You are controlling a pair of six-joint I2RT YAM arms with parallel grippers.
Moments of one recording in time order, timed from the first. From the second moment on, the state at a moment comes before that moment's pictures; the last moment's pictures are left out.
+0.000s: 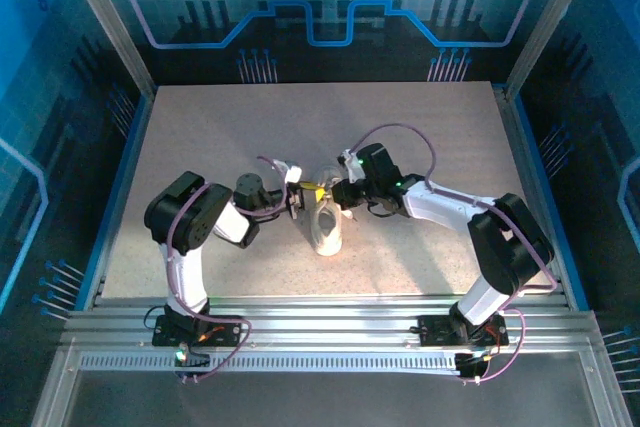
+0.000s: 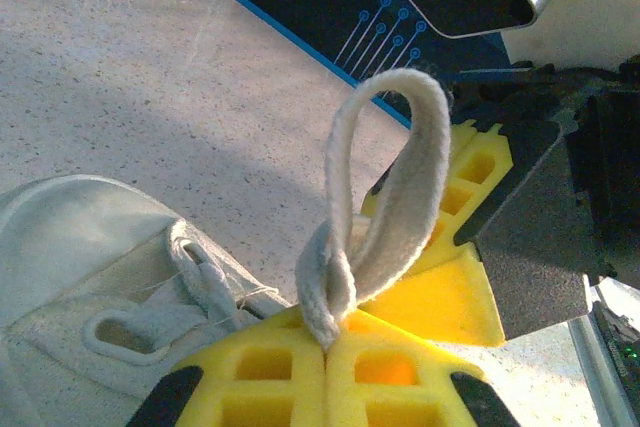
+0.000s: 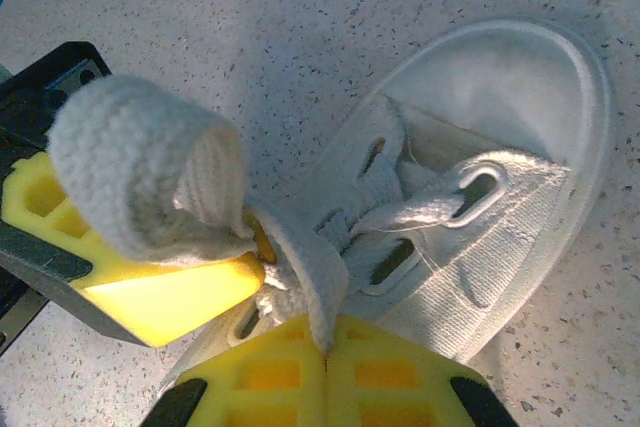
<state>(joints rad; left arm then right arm) -0.37 1.95 0.54 1.30 0.77 -0.45 0.60 1.63 0.96 -0.12 -0.30 0.32</state>
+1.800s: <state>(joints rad) -0.40 1.94 0.55 1.30 0.80 -0.37 0.40 1.74 0.93 0.05 -0.86 0.13</state>
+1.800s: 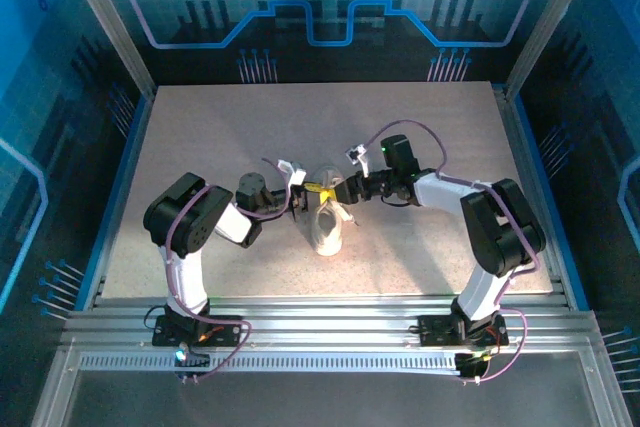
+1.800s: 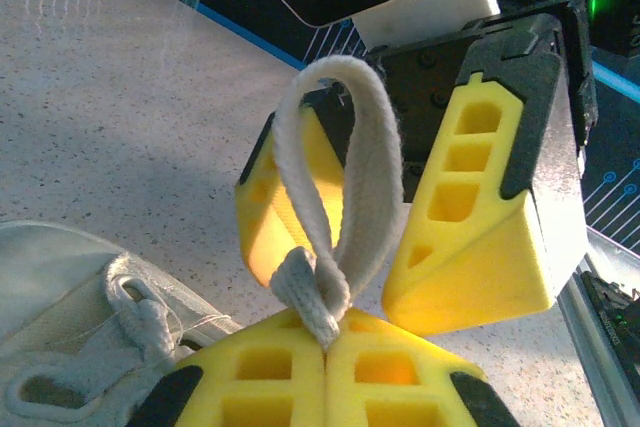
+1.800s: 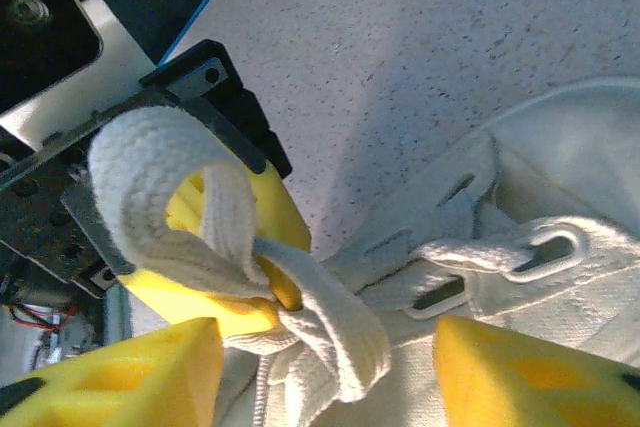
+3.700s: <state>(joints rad) -0.40 1.91 0.55 1.26 0.75 -0.35 0.41 1.40 0.79 0.10 -0.53 0.32</state>
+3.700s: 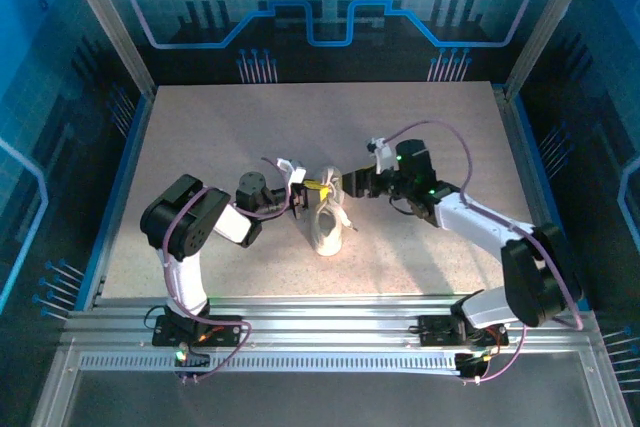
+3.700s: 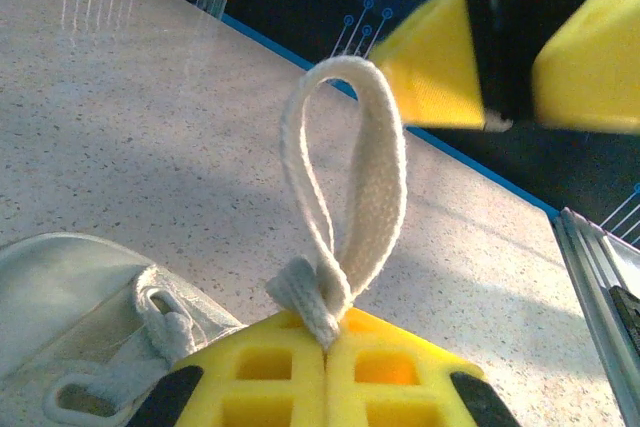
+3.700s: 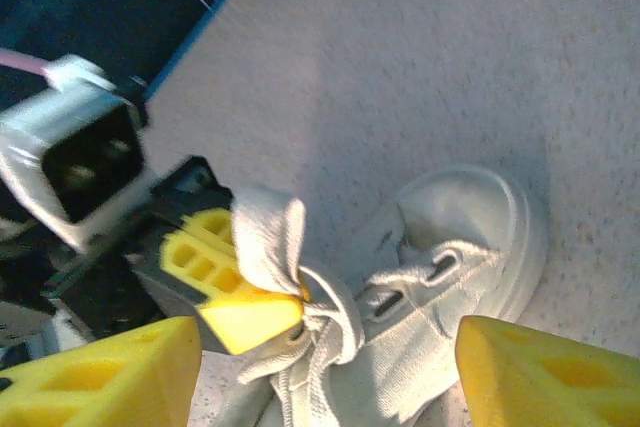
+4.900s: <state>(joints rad) -0.37 1.90 0.55 1.24 0.82 -0.27 0.34 1.97 1.13 -0.02 -1.21 0.14</state>
